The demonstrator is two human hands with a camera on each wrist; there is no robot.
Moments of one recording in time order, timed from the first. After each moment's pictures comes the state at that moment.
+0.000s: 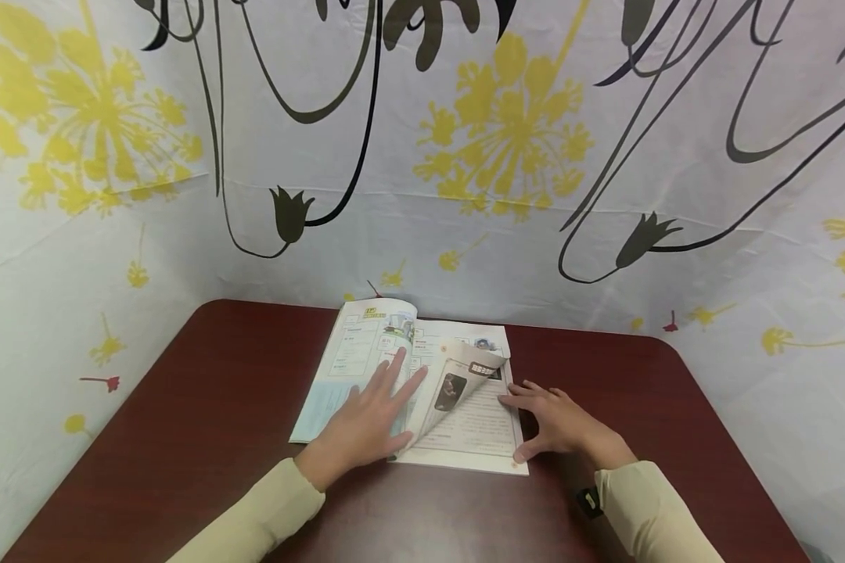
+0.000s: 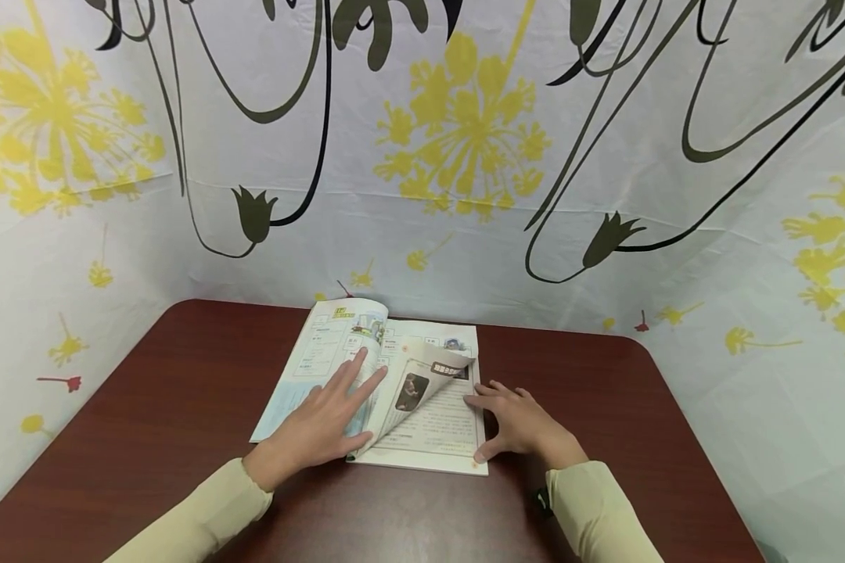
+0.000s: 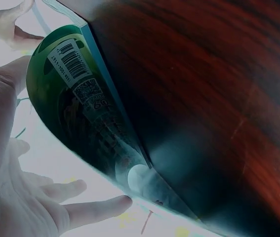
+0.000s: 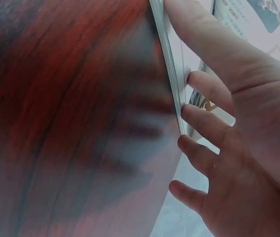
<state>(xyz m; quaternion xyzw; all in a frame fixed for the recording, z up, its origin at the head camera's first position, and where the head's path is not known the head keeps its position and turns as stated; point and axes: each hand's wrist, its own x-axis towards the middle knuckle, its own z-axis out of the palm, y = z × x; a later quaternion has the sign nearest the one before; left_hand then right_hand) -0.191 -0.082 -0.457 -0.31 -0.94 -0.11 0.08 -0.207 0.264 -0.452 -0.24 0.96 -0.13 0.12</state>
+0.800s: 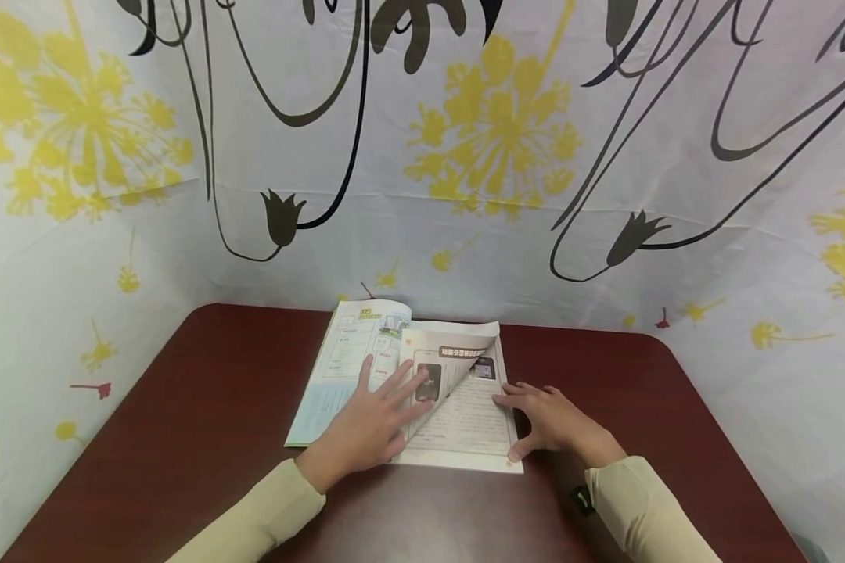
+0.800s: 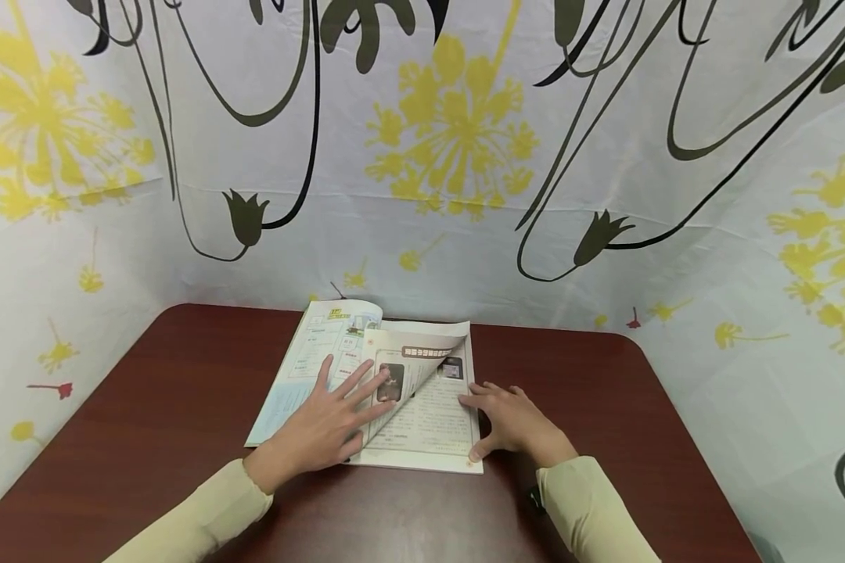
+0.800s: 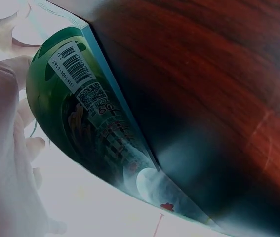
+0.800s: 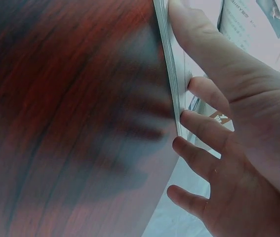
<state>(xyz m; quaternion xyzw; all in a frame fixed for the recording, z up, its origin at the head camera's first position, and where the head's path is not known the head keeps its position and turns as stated) -0.198 -0.076 -0.459 -0.42 -0.88 0.07 0.18 -0.204 0.259 -0.447 -0.21 0.96 -0.10 0.12</state>
